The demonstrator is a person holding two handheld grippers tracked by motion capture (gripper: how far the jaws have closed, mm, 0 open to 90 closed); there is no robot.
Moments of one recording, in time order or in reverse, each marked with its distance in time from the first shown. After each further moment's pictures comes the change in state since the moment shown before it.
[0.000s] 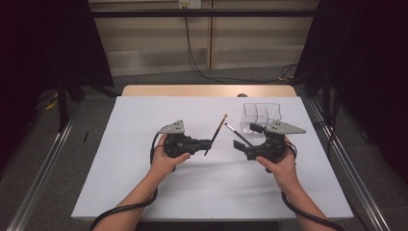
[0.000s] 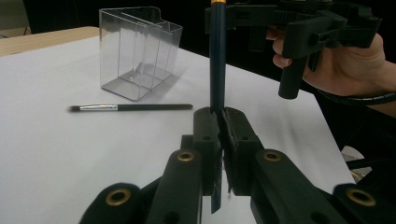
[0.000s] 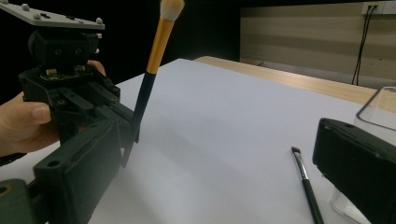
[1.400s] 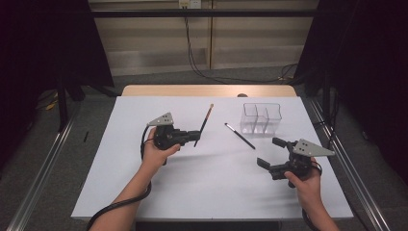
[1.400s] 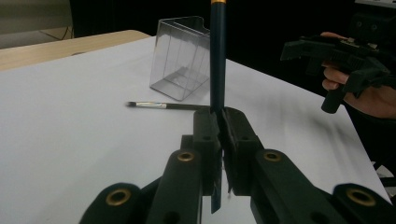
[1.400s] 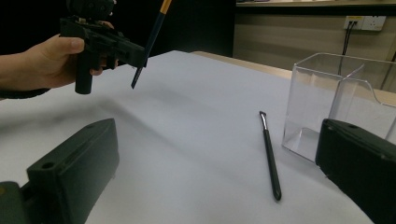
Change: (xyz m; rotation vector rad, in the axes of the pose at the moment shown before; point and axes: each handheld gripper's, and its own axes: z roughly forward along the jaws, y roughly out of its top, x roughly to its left) left arm 0.022 0.006 -0.025 -0.010 0.097 -0.035; right arm -0.015 -0.041 -0.070 -0.035 -0.017 -0.076
